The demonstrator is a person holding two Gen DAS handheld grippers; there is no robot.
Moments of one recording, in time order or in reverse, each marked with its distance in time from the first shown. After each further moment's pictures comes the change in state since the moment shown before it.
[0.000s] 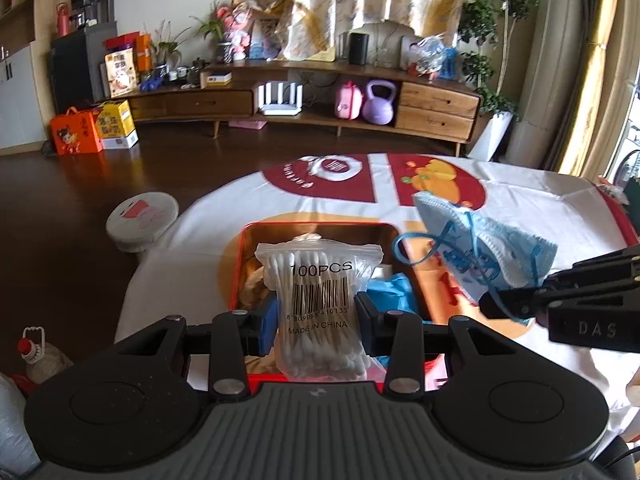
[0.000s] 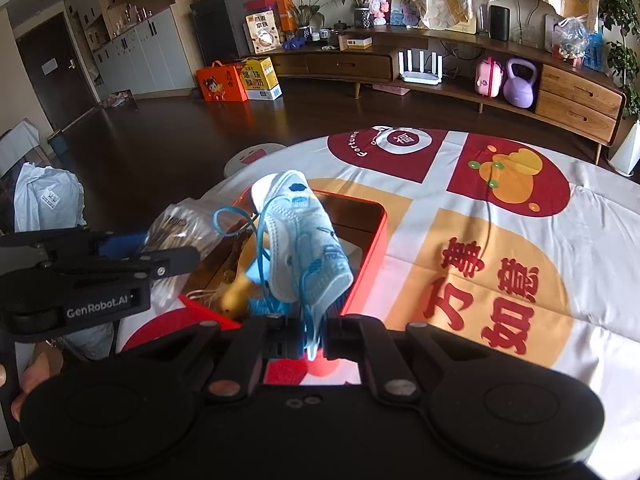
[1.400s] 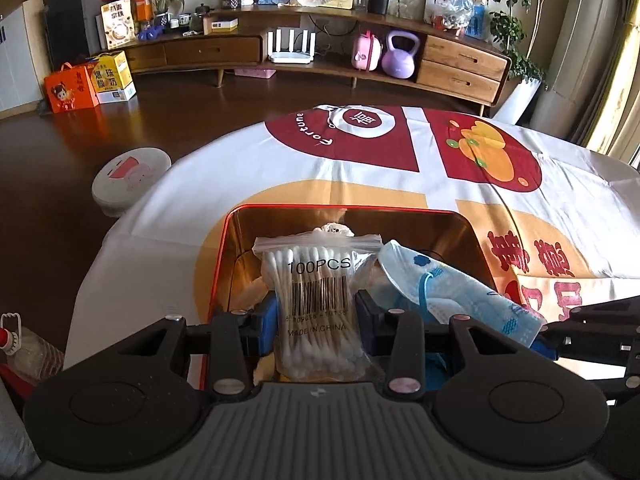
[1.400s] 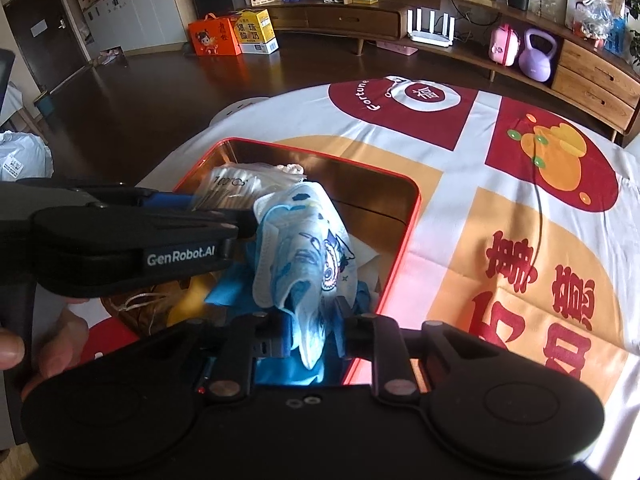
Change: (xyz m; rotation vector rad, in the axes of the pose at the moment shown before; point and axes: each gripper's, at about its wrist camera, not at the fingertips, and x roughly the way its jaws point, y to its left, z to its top) left arm 0.123 0.016 0.023 -0.035 0.149 0.010; right arm 0.106 0.000 0.014 -0.030 0.134 -0.025
